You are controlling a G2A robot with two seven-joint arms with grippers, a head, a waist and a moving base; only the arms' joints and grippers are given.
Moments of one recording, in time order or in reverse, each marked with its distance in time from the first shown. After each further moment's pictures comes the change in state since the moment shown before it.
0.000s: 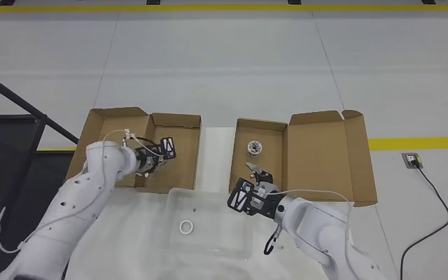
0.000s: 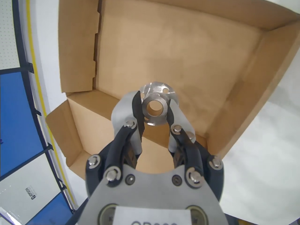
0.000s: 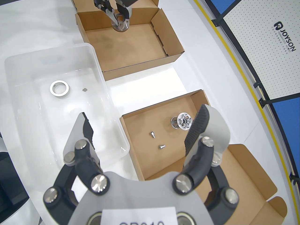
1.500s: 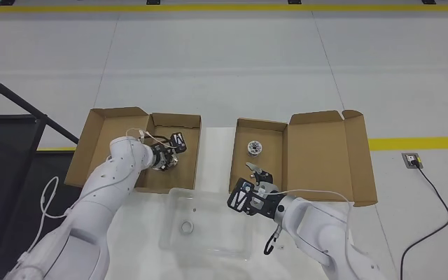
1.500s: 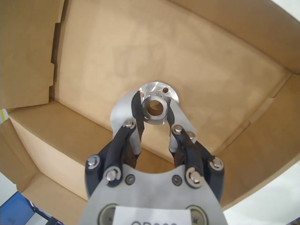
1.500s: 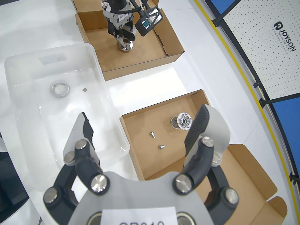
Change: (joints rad) left arm -0.235 -0.295 0.120 0.664 -0.004 0.089 0.147; right arm 0.000 0.000 0.000 0.000 0.000 0.000 0.000
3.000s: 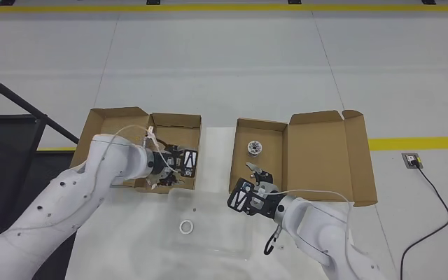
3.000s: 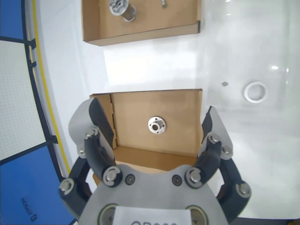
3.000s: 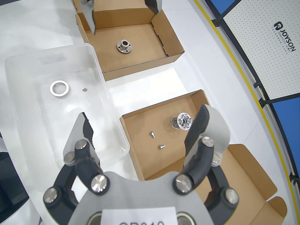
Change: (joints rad) left arm 0.134 0.526 0.141 -1.166 -0.319 -0.233 -0.114; right arm 0.000 0.000 0.000 0.000 0.000 0.000 0.000
